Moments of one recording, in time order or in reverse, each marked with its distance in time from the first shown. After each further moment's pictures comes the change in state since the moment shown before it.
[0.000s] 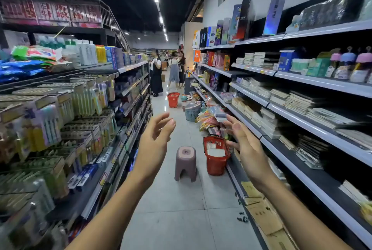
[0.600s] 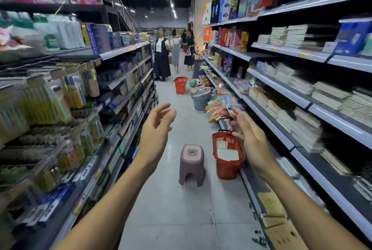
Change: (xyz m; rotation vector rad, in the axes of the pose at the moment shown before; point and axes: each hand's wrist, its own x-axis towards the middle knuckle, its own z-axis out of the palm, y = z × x) left_hand 0.291 -0.174 0.087 0.006 0.050 -0.109; right_hand 0.294 0.210 -0.001 0.016 -0.004 0.134
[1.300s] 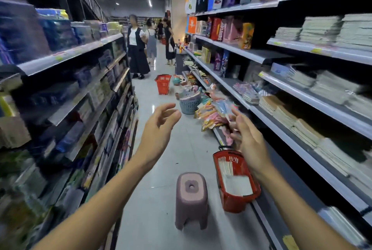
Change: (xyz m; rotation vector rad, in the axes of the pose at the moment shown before) left_hand 0.492 -0.181 0.006 0.079 -0.198 -0.001; right_hand 0.439 0.175 0.147 0.077 0.130 0.052
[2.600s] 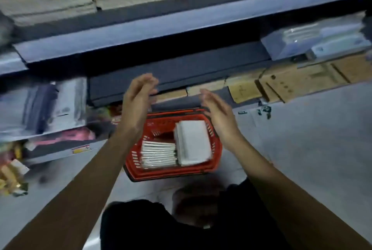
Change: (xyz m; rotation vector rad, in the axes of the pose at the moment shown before) left_hand 0.526 -0.585 0.585 -0.113 -1.473 -0.396; right_hand 0.402 0.603 -0.168 -0.027 1.562 0.490
